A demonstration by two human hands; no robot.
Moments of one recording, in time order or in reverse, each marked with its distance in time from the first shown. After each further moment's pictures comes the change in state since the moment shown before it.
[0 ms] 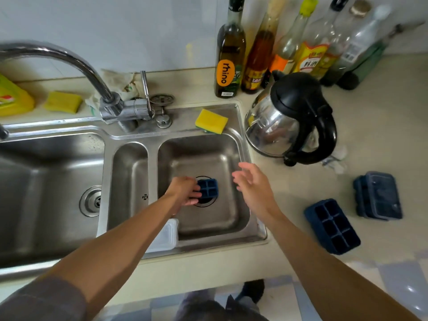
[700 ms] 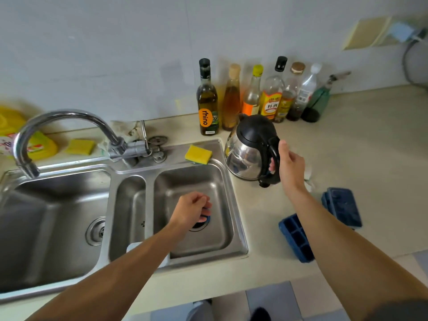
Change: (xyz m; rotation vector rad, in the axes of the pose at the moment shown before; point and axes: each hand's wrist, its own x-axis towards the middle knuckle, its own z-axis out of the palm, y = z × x) left_hand -0.107 0.026 0.047 0.100 -0.028 0.392; right_hand 0.030 -0.059 -0.138 0.270 0.414 -0.132
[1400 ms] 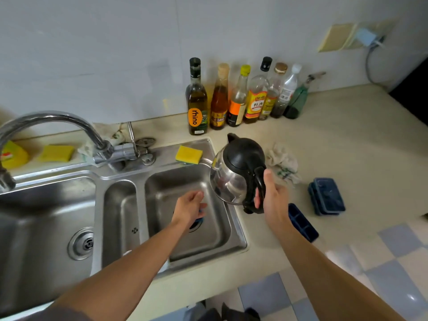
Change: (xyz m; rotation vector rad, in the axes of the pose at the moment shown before) left_hand 0.025 -0.014 0.002 -0.173 -0.009 -0.034; right_hand -0.108 0.019 0.014 0.046 0.004 0.074
